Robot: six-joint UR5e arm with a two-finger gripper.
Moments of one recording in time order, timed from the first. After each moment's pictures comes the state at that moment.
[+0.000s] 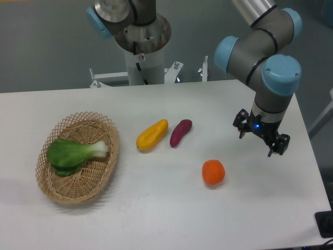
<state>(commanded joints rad) 2.70 -1.99 -1.53 -1.07 1.56 1.46</state>
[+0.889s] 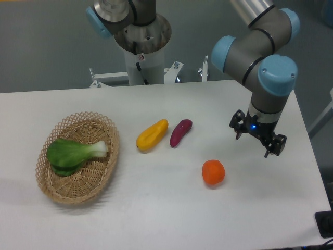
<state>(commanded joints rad) 2.65 -1.98 -1.53 -1.08 1.55 1.35</state>
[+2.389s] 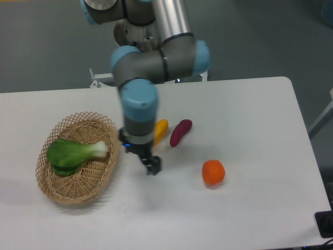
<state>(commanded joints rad) 2.10 -1.89 -1.75 -1.05 1.48 1.07</state>
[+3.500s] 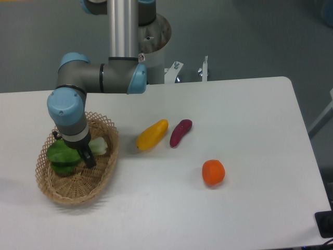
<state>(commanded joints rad) 1.95 -1.98 -1.85 -0.93 1.49 0.99</state>
